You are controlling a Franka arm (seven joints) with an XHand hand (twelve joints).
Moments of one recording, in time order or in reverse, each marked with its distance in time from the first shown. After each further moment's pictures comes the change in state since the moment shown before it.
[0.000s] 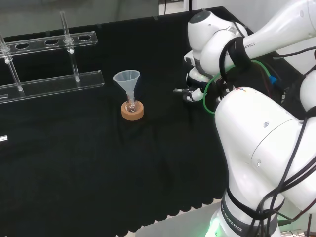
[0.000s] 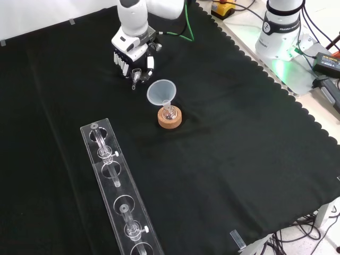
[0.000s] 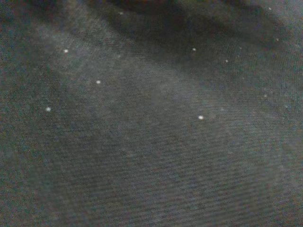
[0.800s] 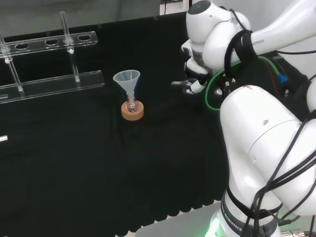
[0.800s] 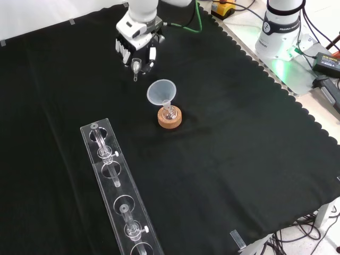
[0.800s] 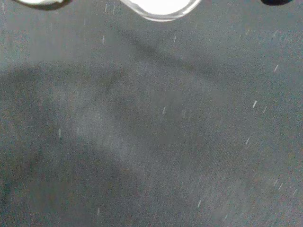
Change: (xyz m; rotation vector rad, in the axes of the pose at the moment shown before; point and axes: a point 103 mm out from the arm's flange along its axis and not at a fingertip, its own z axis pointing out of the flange) arm 0.003 -0.012 -0.067 -0.123 -0.056 0.016
